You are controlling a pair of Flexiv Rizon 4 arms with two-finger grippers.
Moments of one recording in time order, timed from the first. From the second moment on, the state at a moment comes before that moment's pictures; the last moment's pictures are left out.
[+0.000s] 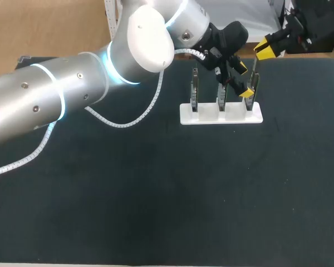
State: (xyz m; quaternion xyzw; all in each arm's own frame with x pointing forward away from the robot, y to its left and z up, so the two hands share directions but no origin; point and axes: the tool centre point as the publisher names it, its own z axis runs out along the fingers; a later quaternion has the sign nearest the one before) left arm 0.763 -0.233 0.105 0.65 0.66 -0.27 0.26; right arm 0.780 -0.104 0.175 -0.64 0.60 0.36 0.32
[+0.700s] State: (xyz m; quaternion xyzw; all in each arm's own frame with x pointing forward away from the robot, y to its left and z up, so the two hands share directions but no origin) left arm 0.763 -0.233 0.105 0.65 0.66 -0.27 0.26; right arm 0.779 -0.107 0.174 -0.64 0.61 0.35 0.31
